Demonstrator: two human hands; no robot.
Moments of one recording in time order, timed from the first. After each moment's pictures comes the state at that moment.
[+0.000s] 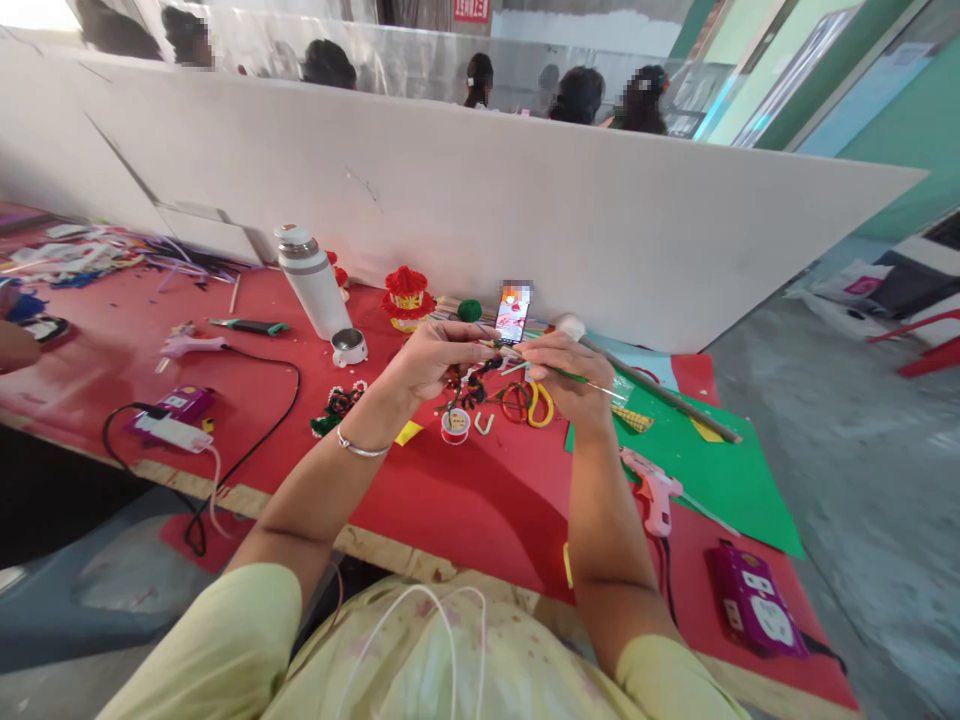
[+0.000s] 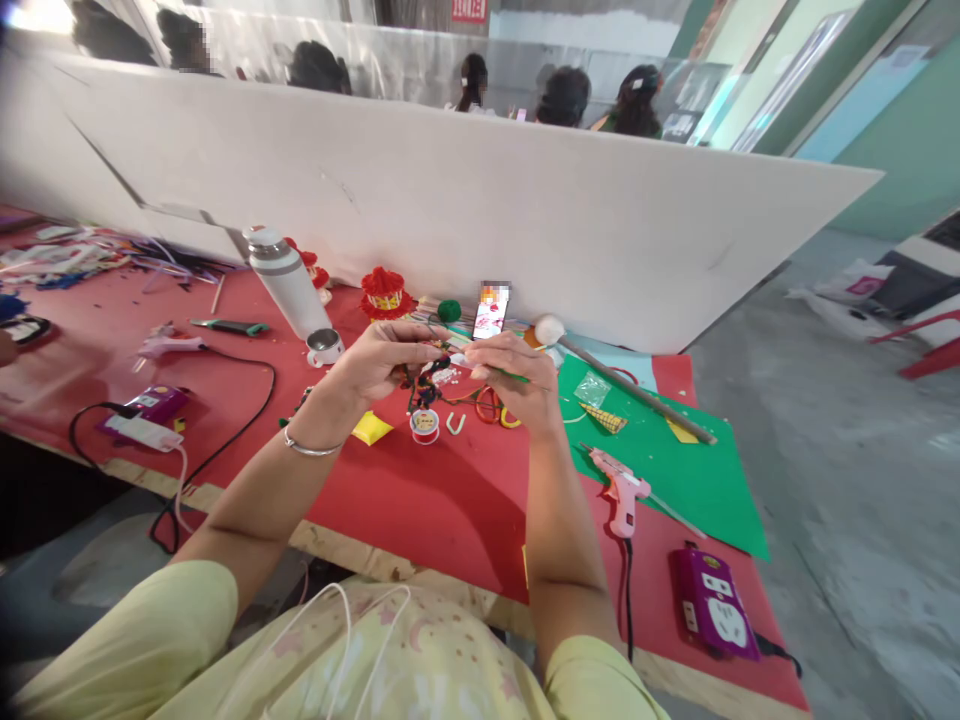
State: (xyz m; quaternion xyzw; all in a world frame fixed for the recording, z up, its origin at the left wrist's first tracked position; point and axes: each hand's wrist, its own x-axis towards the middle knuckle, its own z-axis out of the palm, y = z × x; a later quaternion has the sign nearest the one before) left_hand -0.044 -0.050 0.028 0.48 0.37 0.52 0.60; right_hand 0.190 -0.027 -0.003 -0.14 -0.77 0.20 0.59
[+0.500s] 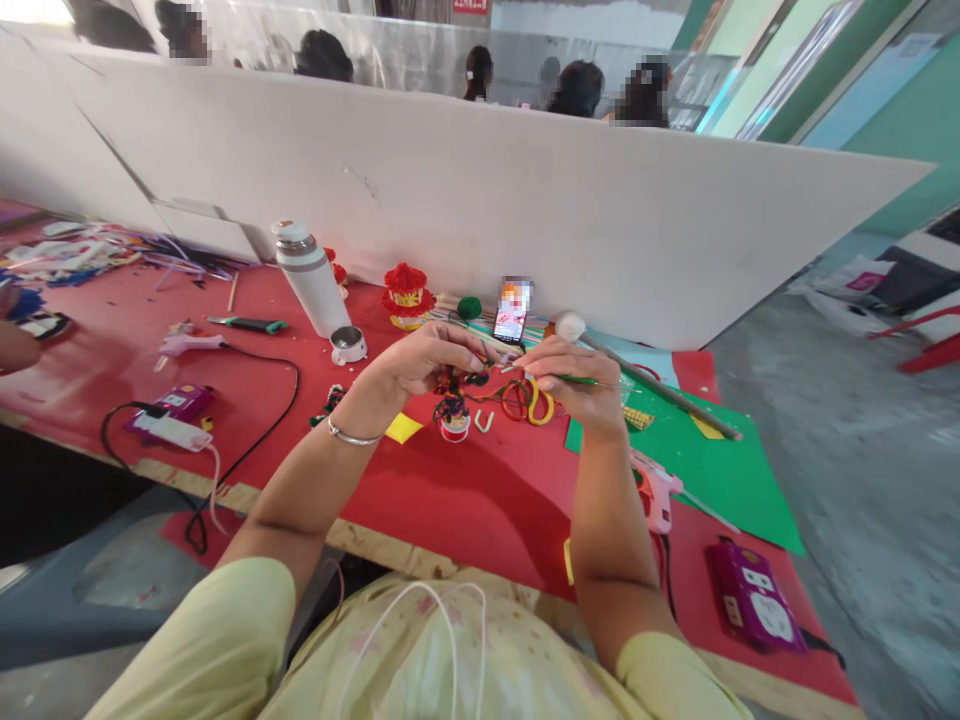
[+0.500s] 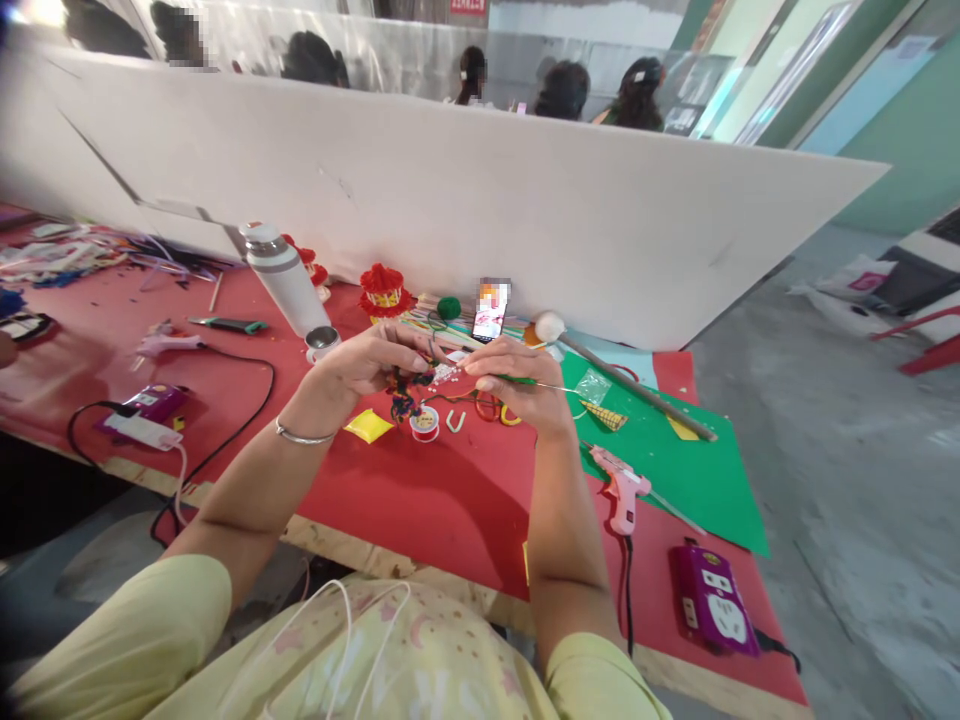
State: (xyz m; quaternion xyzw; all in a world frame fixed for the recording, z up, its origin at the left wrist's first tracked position) left_hand -0.061 -0.046 0.036 0.55 0.37 0.38 0.64; right_hand 0.198 -0.037 0.005 -0.12 -0.78 0.27 0.56
